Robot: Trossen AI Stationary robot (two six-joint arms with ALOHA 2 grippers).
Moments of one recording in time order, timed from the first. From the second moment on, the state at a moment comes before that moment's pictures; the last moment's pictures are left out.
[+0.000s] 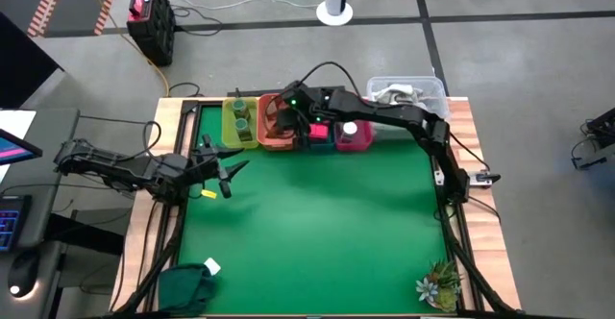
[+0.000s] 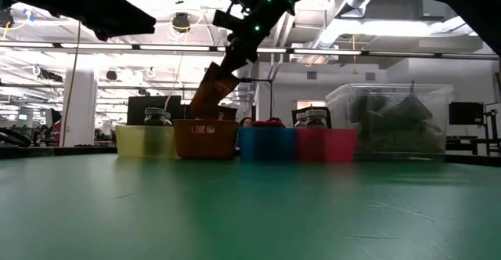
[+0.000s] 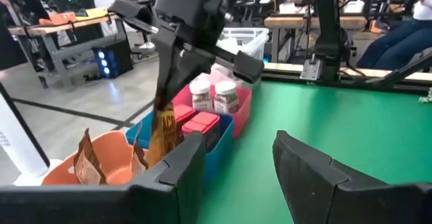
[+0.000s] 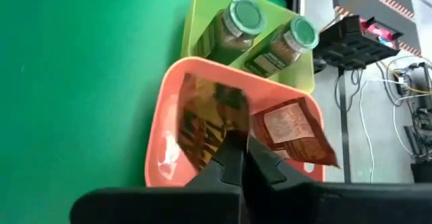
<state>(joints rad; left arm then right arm) -0.19 0.53 0.39 0.08 -0.66 0.00 -0.30 2.12 2.00 -0.65 0.05 -0.64</state>
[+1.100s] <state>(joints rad) -0.19 0.53 0.39 0.08 -0.66 -0.05 -0.31 2.21 1.99 -0.66 0.03 -0.55</state>
